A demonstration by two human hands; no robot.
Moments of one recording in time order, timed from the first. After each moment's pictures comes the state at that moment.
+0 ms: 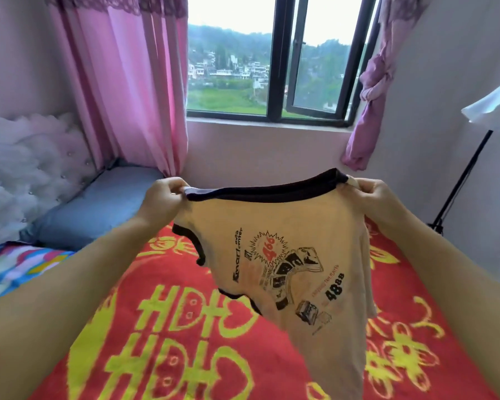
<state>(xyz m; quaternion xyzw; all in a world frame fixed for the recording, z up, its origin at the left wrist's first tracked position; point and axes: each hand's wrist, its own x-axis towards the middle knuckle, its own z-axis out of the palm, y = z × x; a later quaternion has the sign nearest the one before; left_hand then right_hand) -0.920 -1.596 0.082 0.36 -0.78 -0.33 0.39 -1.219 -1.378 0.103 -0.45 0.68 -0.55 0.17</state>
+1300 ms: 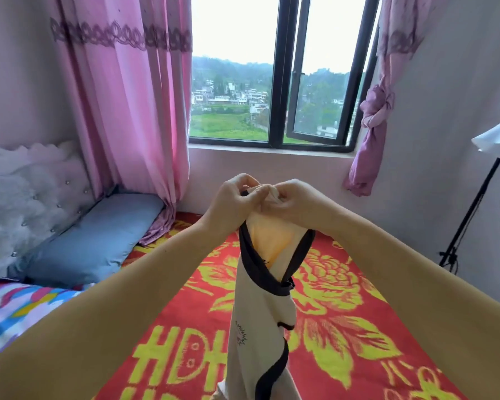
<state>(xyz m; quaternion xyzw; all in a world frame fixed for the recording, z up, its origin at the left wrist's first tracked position) -1.009 -1.597 0.134 0.19 -0.76 -0.46 0.41 -1.134 -1.505 0.163 -0.63 0.70 -0.32 0.11</state>
